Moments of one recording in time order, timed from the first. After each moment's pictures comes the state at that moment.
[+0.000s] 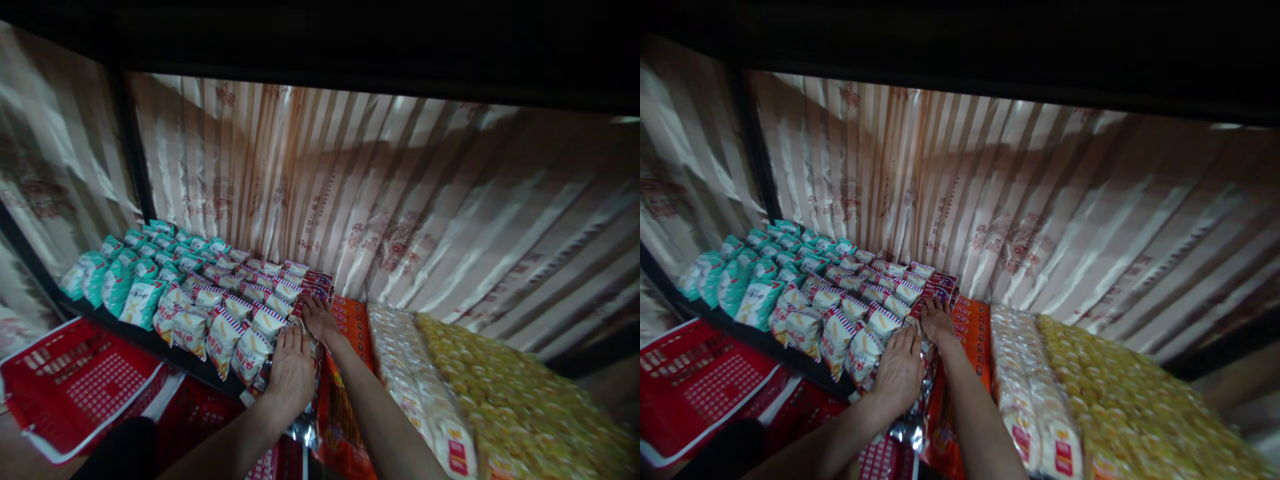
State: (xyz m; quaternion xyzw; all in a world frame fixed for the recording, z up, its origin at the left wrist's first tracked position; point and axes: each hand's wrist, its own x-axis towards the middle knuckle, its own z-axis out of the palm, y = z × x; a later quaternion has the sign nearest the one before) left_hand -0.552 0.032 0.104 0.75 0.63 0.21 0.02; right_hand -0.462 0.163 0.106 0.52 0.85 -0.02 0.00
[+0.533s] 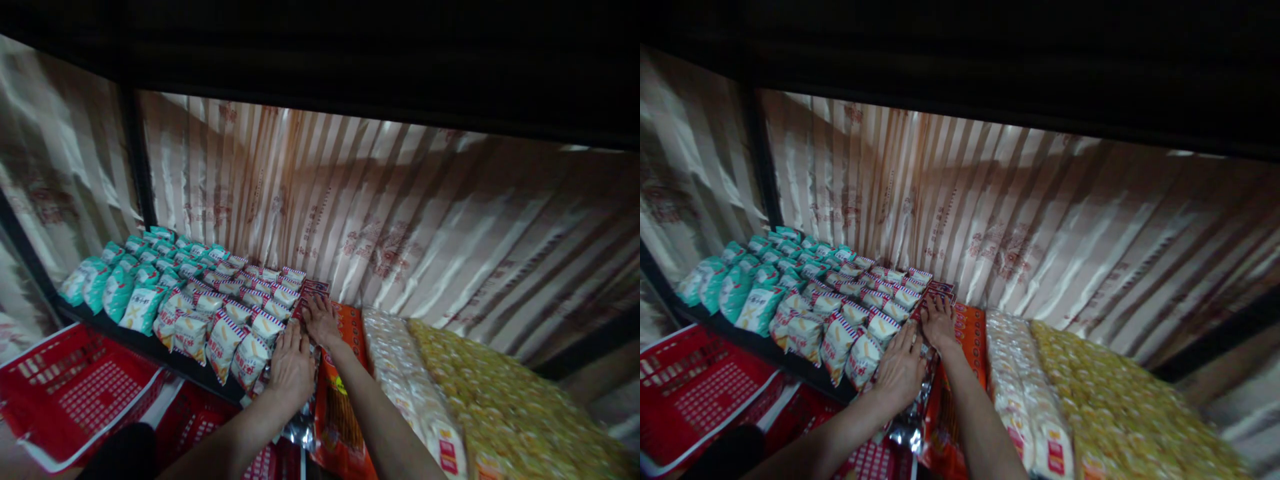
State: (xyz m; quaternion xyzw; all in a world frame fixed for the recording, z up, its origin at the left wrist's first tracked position) left_hand -0.554 0.034 0.108 0.74 0.63 0.24 0.02; right_hand -0.463 0.152 0.120 0.64 0.77 -0.02 -0.08
